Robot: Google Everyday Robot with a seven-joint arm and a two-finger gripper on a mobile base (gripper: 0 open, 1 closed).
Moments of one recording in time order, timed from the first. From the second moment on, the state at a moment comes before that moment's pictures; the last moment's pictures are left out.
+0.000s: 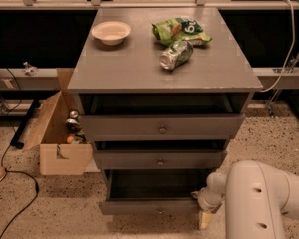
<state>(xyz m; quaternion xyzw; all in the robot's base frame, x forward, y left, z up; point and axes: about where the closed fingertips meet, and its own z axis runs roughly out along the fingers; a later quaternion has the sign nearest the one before) 0.516 -0.239 0.146 -0.73 0.67 0.11 0.09</state>
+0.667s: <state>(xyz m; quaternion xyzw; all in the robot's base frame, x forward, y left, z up) 0.477 -0.240 0.149 -0.72 0.68 0.10 0.04</state>
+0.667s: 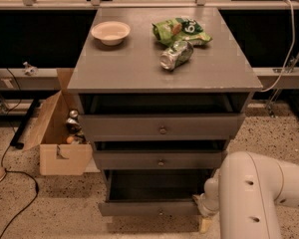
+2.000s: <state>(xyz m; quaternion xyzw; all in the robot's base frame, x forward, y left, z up) 0.442 -0.250 0.160 -0.71 0.70 0.09 0.04</state>
